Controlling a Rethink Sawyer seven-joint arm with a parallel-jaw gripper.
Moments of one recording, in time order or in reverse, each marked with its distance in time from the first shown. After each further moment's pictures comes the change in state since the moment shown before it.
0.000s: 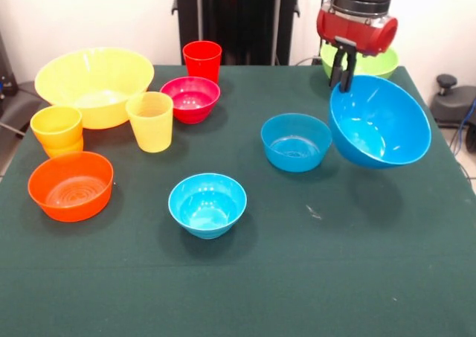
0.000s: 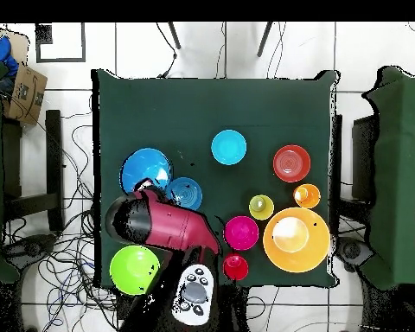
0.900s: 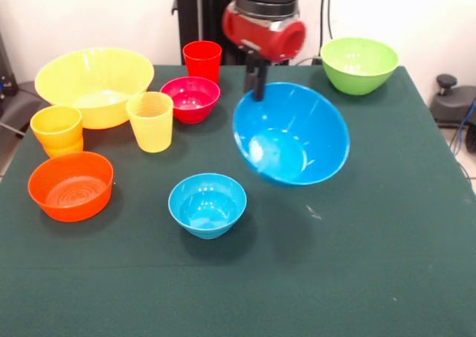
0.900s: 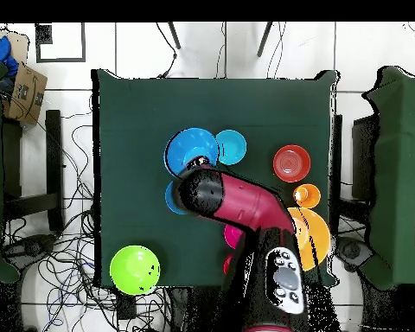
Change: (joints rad) arm -0.297 -0.015 0.078 -0.133 -0.165 0.139 0.000
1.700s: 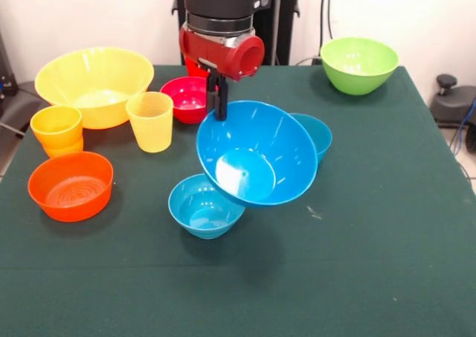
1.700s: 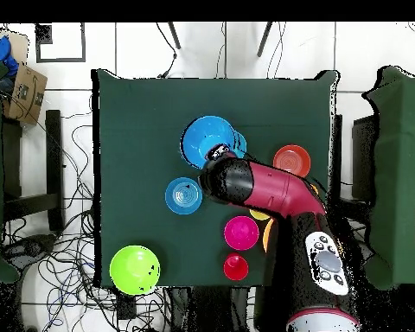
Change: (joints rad) arm -0.168 0.014 0.146 -0.063 -0.162 0.000 0.000
